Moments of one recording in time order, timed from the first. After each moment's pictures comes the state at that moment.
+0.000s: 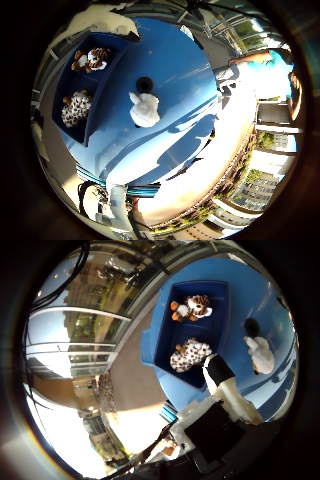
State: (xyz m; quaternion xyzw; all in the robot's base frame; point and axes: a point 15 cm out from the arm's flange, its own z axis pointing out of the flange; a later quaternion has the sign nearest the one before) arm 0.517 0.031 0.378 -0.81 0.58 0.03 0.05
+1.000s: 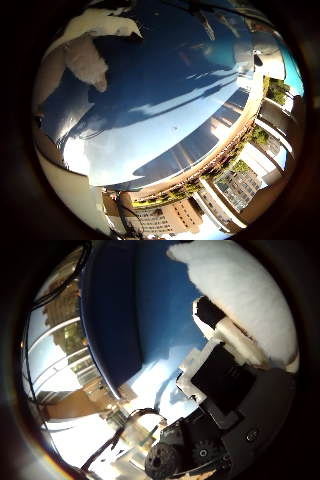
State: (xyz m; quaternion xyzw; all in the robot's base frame) arm 0.541 -0.029 0.141 -0.80 0.58 0.14 -0.08
